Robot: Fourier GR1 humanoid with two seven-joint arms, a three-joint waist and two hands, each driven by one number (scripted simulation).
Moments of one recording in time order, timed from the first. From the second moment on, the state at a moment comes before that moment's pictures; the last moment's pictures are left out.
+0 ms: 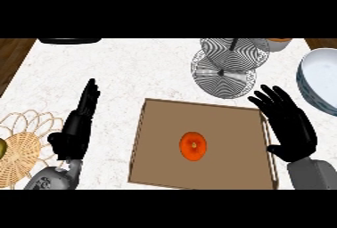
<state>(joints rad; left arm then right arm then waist) -0.16 0.36 -0.37 -1.57 0.19 0.47 -0.01 -0.16 -0.26 -0.02 -1.37 -0.75 0.54 -0.16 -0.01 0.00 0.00</state>
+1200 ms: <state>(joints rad) -0.19 0.31 -0.37 -1.52 0.14 0.46 0.01 -0.26 -0.68 0.21 -2.19 -0.02 0.53 0.42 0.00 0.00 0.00</state>
